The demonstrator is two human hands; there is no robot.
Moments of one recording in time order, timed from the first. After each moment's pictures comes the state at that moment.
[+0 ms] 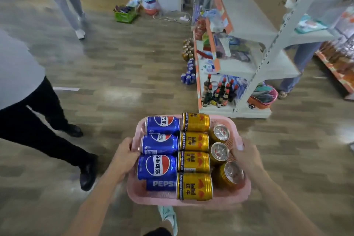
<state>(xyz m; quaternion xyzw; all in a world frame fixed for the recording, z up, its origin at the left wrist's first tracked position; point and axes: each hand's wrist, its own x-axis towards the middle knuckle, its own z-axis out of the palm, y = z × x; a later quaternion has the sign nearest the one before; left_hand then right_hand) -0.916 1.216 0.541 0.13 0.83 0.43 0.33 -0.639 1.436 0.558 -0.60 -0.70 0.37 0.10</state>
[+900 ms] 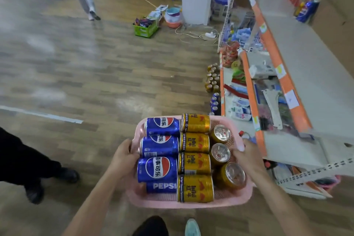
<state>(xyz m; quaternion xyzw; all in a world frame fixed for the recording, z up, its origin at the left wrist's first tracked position) -1.334 1.587 0.550 0.04 0.80 0.49 0.34 -1.084 1.856 0.562 -0.52 -0.74 0.41 0.10</state>
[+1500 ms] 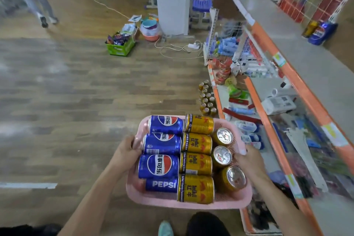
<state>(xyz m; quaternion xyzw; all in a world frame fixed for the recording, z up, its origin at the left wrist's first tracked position) -1.698 1.851 0.567 0.20 0.84 0.39 0.32 -1.392 2.052 0.556 -0.59 -0.68 0.41 0.16</state>
